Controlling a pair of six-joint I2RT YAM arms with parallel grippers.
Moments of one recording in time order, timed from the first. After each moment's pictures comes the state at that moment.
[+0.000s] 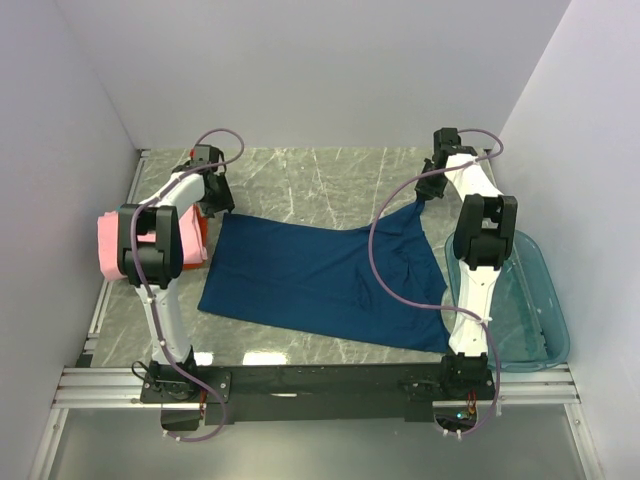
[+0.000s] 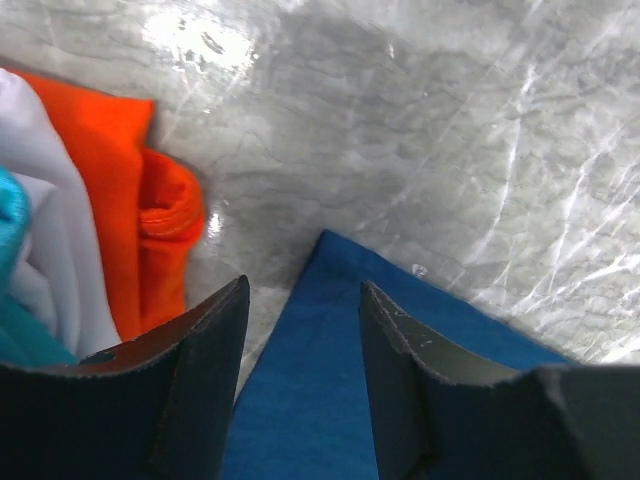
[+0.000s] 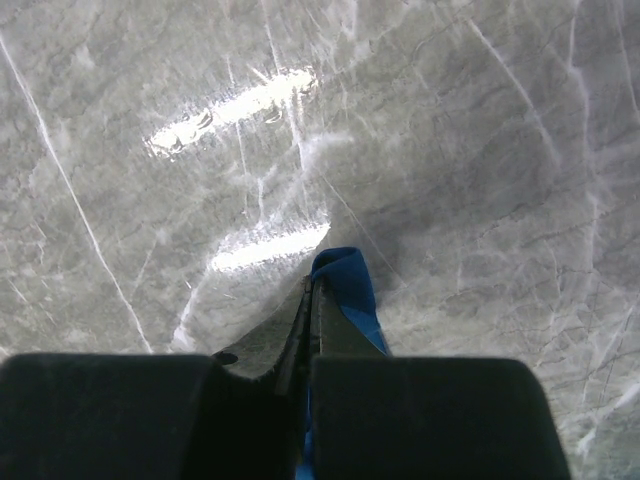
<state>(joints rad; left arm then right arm) -0.08 2.06 1.57 -0.57 -0.12 -0.40 -0.03 2.30 1.97 -0.79 -0.04 0.40</state>
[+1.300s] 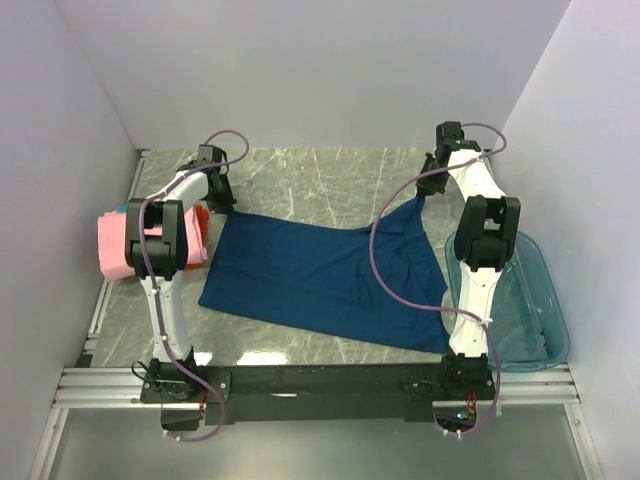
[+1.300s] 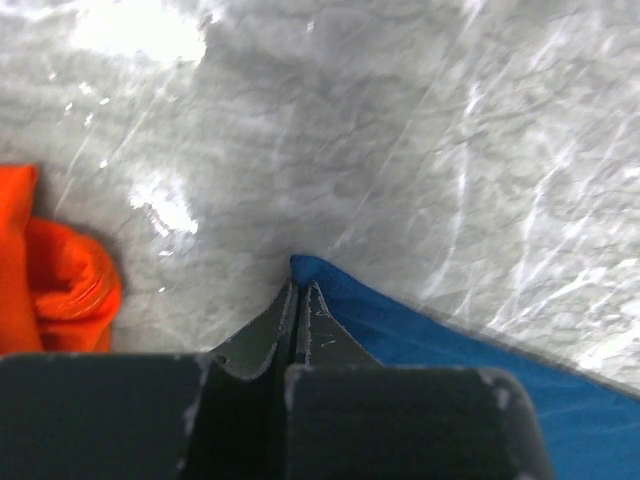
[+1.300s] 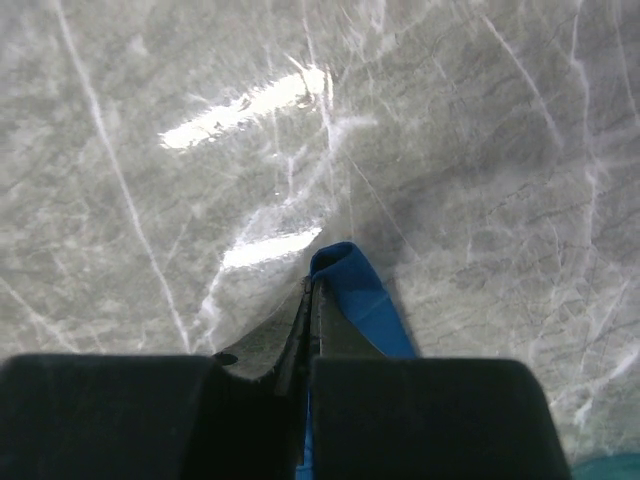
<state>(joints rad) -0.07 2.16 1.64 -0.55 0.00 -0.38 -0.03 2.27 2.00 -0.84 -0.07 0.40</state>
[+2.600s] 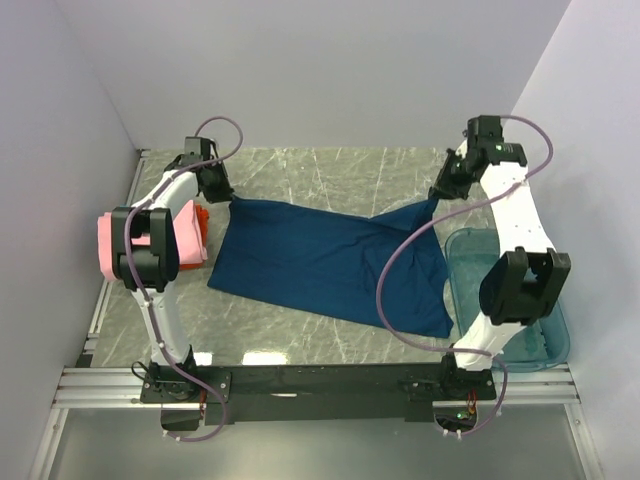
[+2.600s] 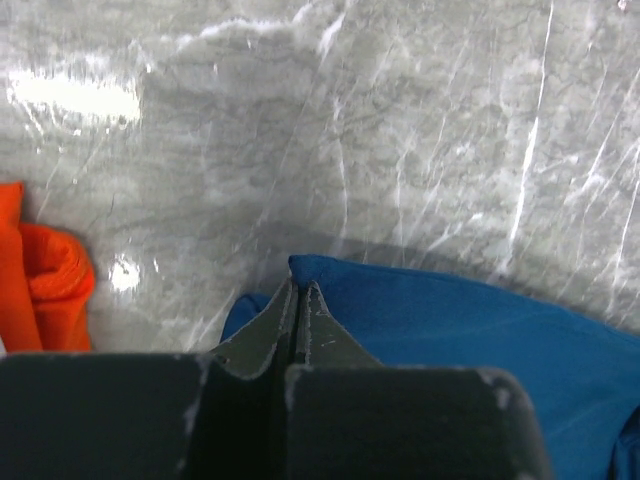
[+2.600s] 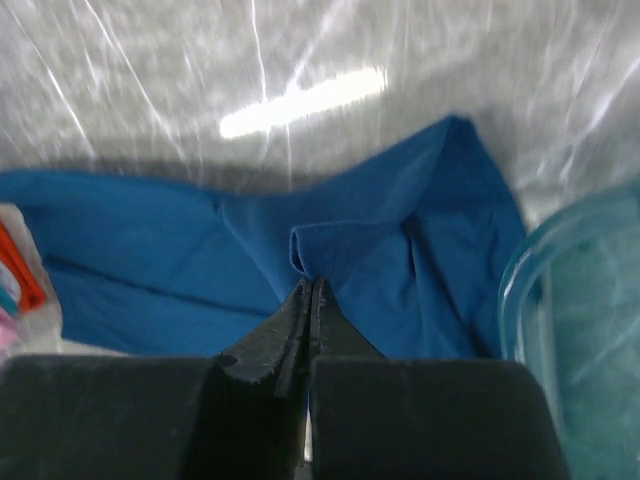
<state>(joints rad) -0.04 2.02 1.58 -0.45 0.15 -0.38 -0.05 1.72 1.72 -1.01 -0.20 0.39</state>
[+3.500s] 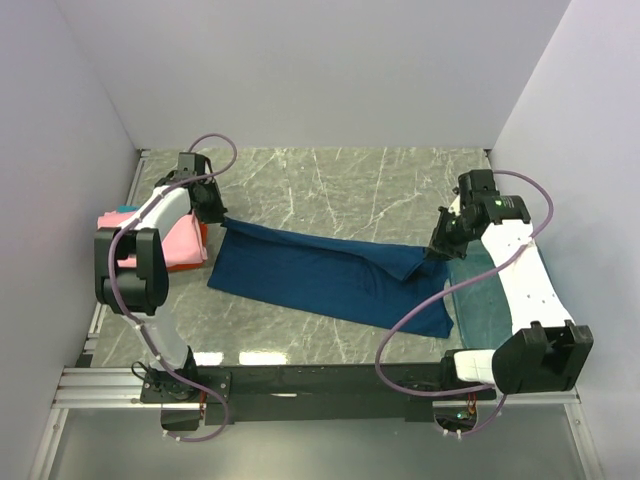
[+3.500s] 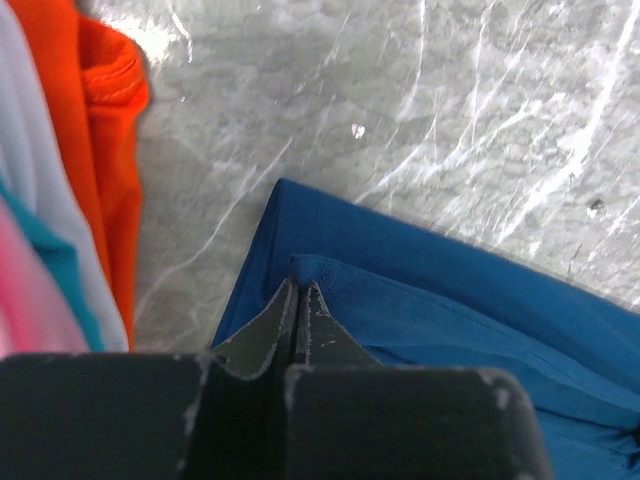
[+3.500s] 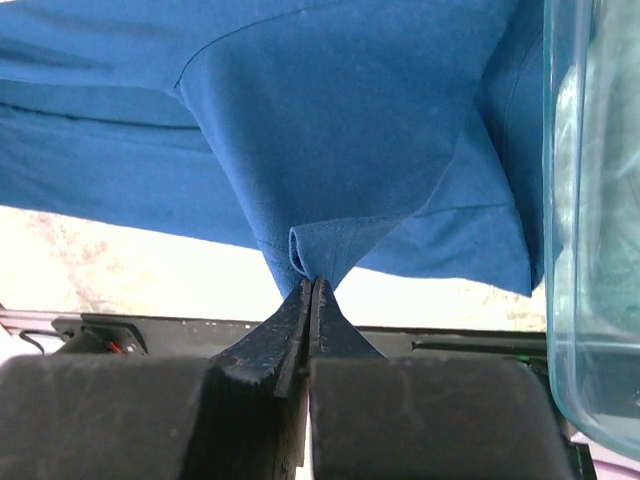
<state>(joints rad) -0.04 1.82 1.34 -0.53 0.10 -0.39 0.03 1.29 1.25 -1.15 -0.22 0.42</state>
